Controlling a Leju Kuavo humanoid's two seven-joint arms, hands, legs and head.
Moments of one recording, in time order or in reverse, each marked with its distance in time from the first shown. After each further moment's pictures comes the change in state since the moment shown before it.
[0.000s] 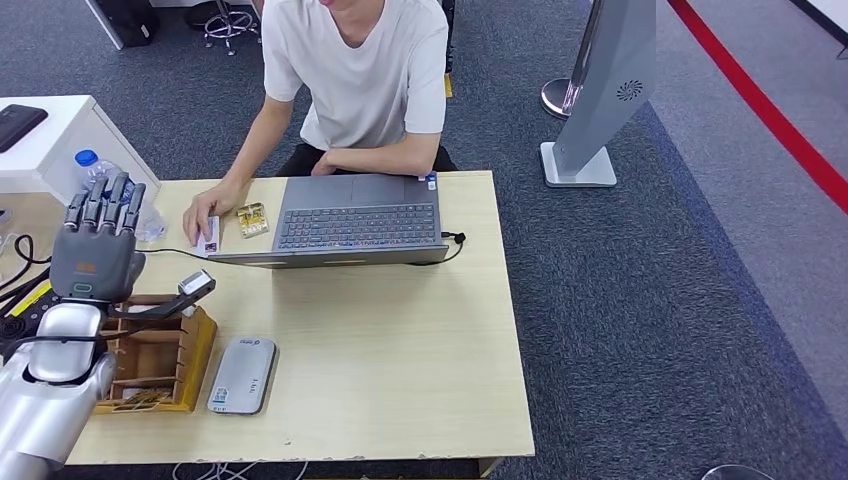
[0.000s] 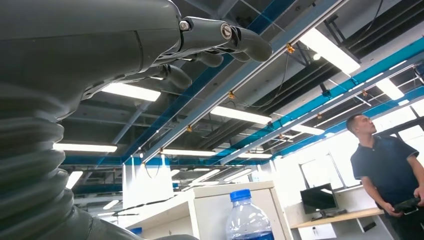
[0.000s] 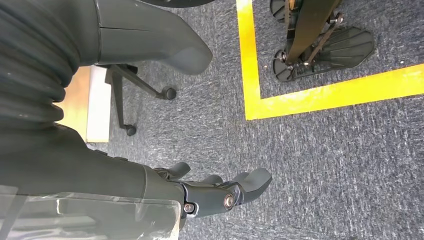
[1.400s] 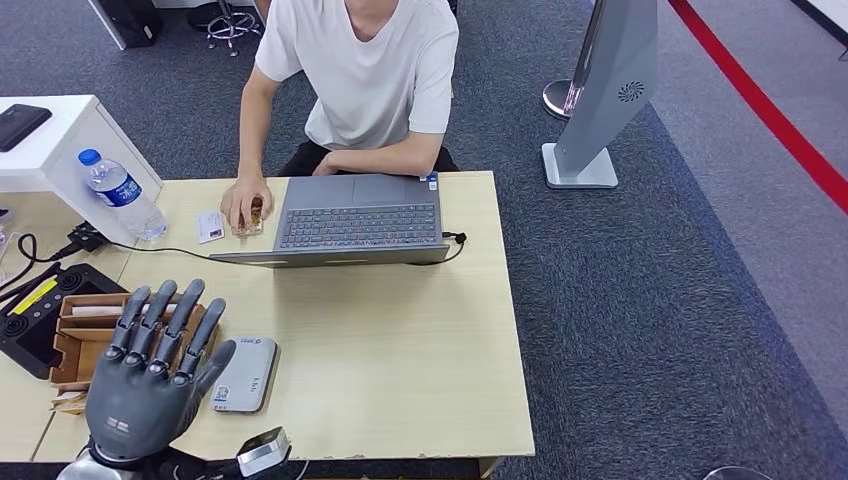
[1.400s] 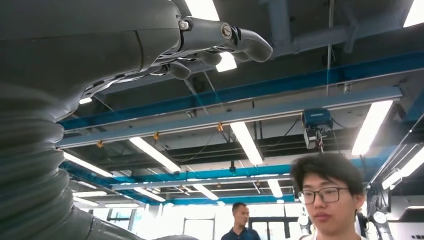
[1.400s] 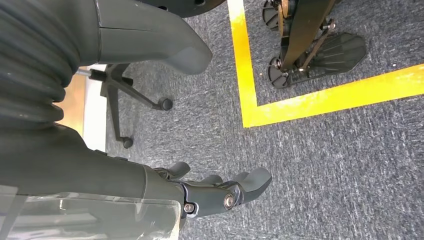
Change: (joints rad) left arm 0.605 -0.432 0.187 -0.856 0.002 0.095 -0.595; right arm 0.007 0.020 -0.079 0.000 0.015 -0.006 -0.024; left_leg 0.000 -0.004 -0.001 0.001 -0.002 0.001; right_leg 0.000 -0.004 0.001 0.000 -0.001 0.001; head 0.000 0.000
